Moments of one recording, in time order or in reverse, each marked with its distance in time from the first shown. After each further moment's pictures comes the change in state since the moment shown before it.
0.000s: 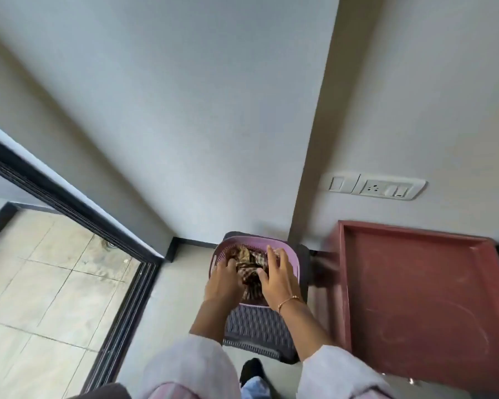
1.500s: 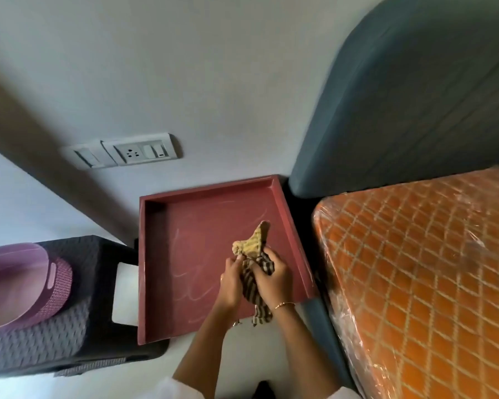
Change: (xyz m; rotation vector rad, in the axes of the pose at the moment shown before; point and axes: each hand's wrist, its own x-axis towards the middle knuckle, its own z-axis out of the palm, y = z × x) left_hand -0.158 0.388 0.267 -0.956 -0.419 0.007; right_hand -0.171 0.397 -0.176 0.656 0.487 0.534
